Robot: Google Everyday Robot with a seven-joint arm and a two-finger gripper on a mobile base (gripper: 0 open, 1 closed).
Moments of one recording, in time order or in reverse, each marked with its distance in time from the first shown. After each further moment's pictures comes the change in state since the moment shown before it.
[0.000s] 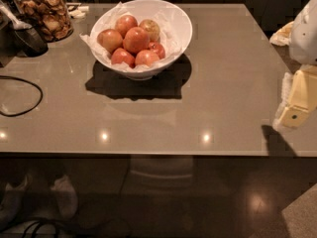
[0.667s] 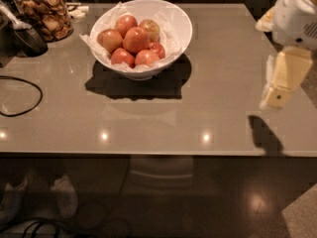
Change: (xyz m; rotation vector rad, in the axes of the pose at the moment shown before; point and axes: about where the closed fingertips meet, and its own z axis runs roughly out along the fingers) arm -0.021 -0.024 -0.001 0.010 0.011 -0.041
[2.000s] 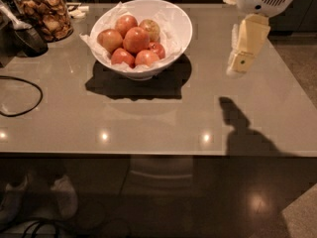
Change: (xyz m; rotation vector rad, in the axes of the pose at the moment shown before) arm -0.068 -0.060 0.004 0.039 -0.080 -0.102
